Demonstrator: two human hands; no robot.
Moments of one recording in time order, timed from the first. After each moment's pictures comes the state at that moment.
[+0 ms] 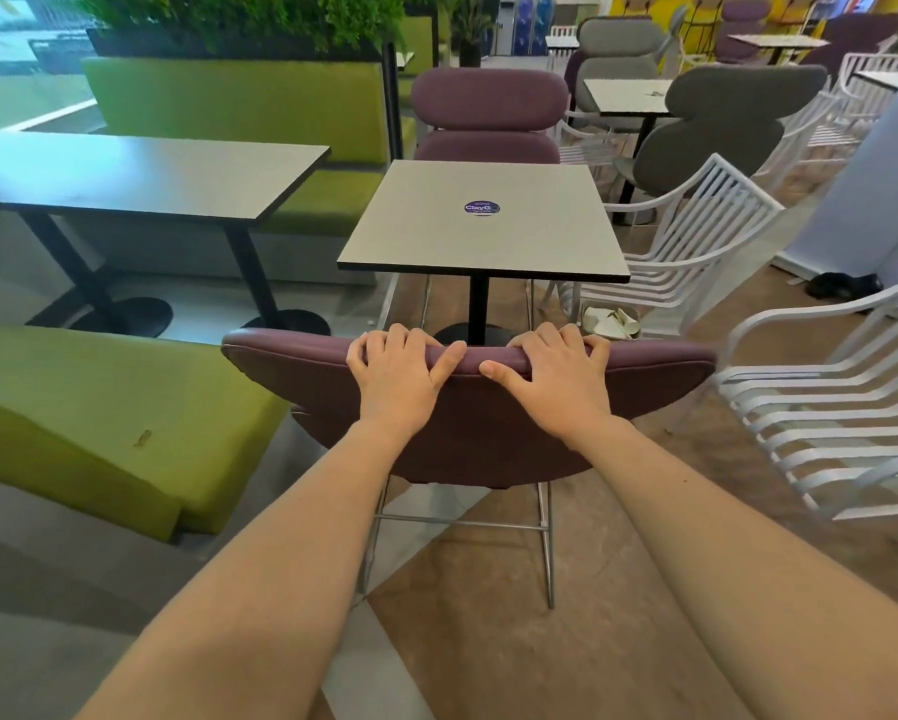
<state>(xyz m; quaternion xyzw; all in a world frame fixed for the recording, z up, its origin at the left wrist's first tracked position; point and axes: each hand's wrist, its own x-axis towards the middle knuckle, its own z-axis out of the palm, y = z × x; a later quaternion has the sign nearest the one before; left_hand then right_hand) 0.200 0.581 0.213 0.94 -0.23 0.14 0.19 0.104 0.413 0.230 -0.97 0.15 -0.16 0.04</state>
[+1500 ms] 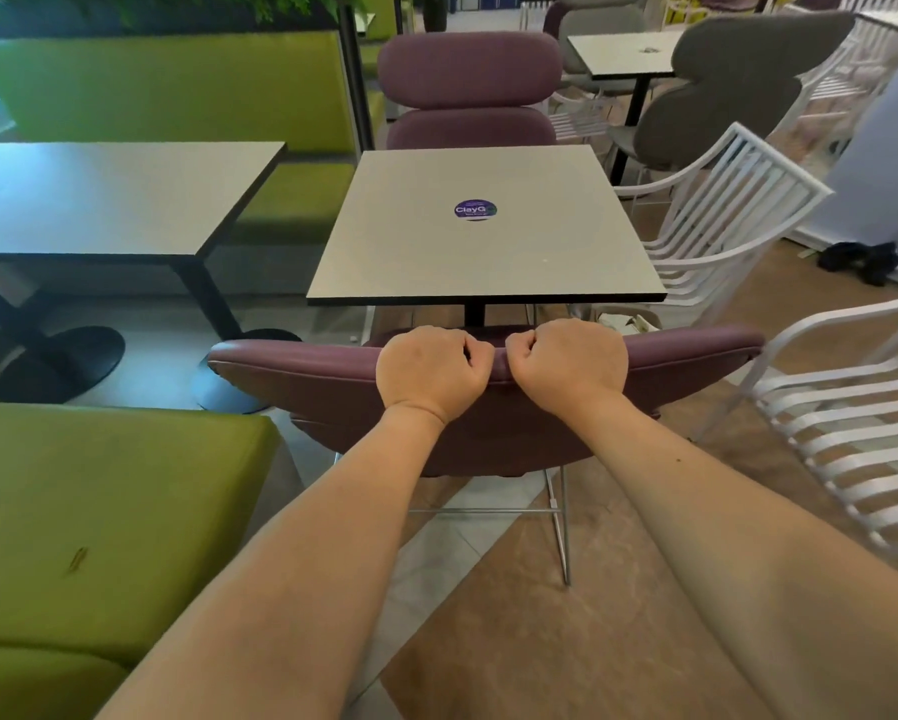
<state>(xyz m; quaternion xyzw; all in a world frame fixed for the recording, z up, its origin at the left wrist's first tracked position) 0.394 0.471 0.228 0.92 -0.31 0.20 0.12 0.317 0.341 0.237 -0.95 0.23 -0.20 -0.03</state>
